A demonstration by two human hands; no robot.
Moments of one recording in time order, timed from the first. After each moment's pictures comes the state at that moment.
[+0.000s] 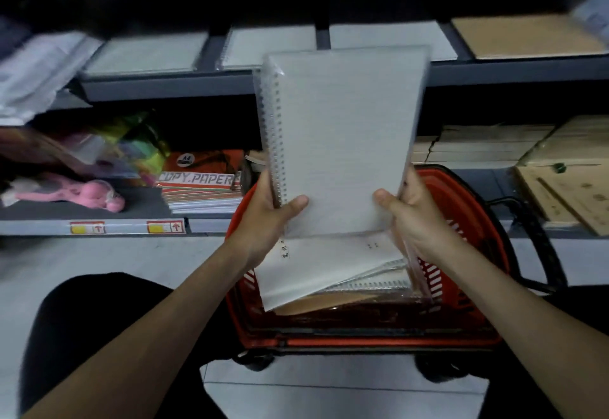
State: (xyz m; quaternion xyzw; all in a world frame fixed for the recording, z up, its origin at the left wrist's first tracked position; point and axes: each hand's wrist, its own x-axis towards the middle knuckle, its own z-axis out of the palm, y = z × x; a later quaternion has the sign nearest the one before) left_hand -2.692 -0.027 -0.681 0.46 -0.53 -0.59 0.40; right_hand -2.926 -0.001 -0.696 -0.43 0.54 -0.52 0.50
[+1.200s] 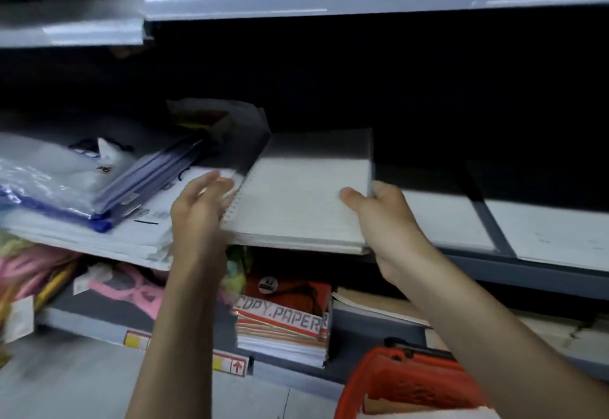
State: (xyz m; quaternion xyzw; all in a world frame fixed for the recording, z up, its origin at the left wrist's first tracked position) left_hand -2.480 -0.201 -0.535 0.53 -0.31 -0.35 0.71; right_hand -2.679 -0.201 -0.520 -0.47 0.57 -0.49 0.47
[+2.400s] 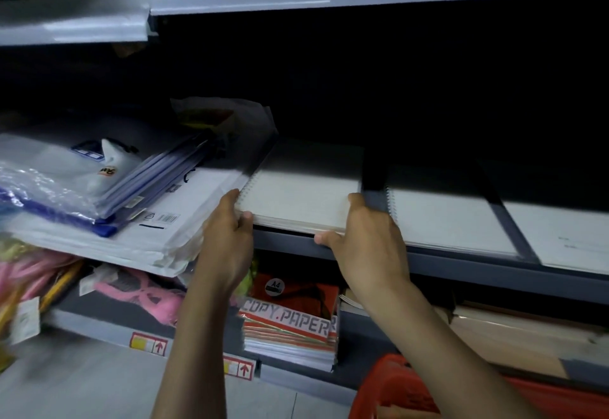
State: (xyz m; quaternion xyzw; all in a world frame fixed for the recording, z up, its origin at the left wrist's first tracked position) left_hand -2.469 -0.210 -0.572 0.67 -0.55 -0.22 0.44; right_hand -2.648 -0.199 -0.547 -0.67 0.68 -0.28 0.09
